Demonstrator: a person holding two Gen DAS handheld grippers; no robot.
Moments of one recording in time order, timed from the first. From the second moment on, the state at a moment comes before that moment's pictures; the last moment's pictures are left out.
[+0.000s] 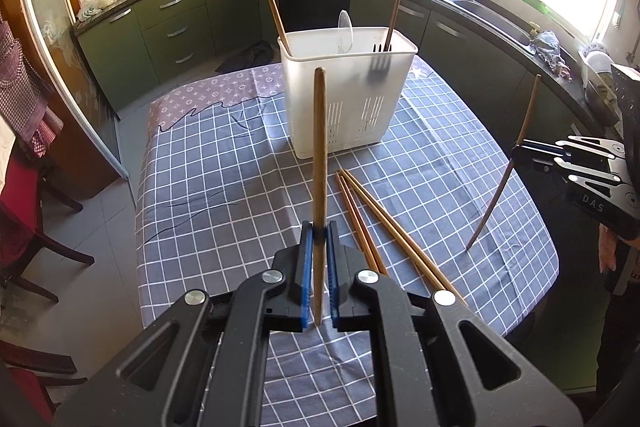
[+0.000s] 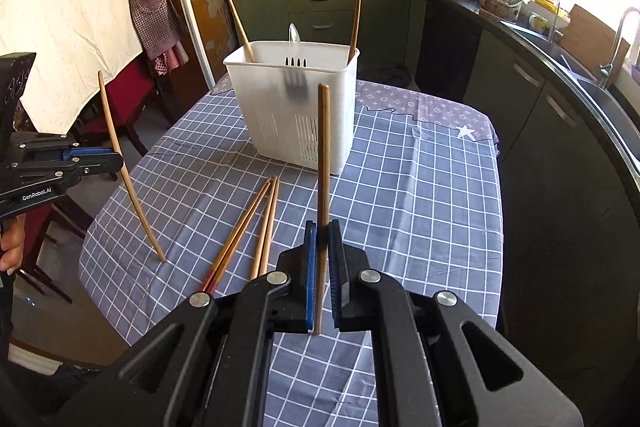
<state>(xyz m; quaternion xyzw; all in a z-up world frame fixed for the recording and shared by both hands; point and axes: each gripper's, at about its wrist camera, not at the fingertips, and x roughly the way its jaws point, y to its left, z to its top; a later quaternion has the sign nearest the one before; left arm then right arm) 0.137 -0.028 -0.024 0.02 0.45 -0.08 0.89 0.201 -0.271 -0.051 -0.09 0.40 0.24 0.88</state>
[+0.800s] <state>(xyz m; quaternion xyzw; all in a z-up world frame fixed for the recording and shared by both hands) 0.136 -0.034 -0.012 0.03 0.44 -0.08 0.90 0.191 -0.271 -0.041 -0.07 0.39 0.26 0.88</state>
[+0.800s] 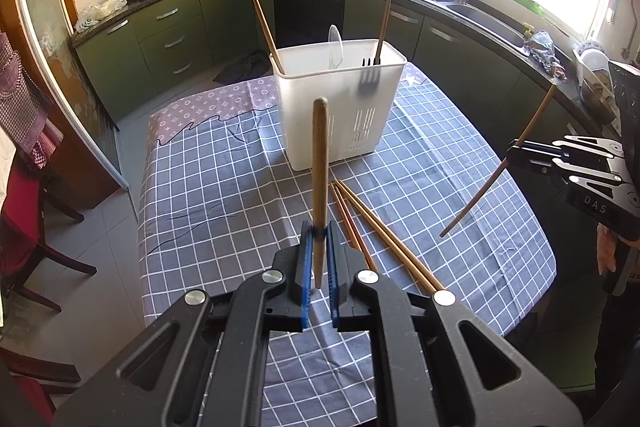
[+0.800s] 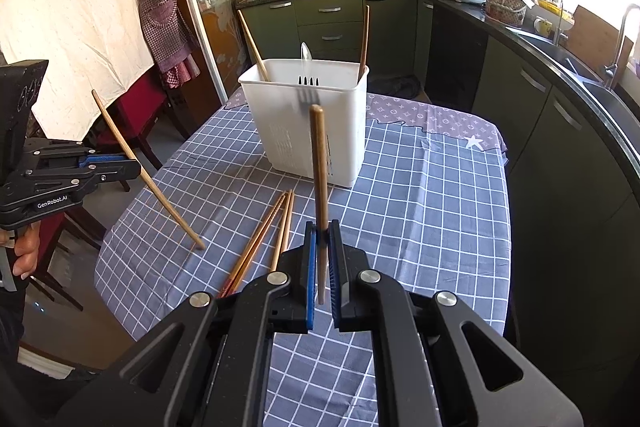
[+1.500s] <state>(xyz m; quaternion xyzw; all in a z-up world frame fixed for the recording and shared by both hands) 0.169 -0.041 0.111 0.01 0.33 -0.10 0.94 0.212 -0.263 0.062 -0.07 0.32 0.27 0.90</state>
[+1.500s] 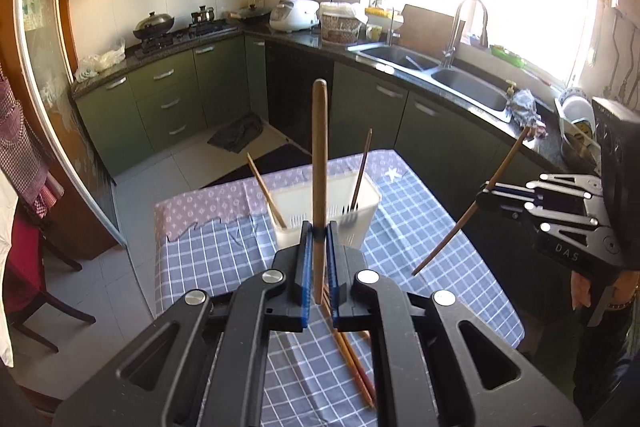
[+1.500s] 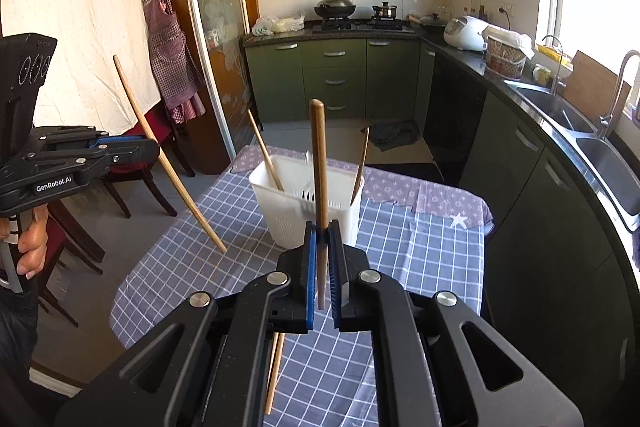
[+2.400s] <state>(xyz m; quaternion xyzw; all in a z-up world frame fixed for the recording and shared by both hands) 0.275 -0.041 0.058 0.00 0.37 -0.05 0.93 0.332 -0.217 0.083 -0.04 0.30 0.25 0.92</state>
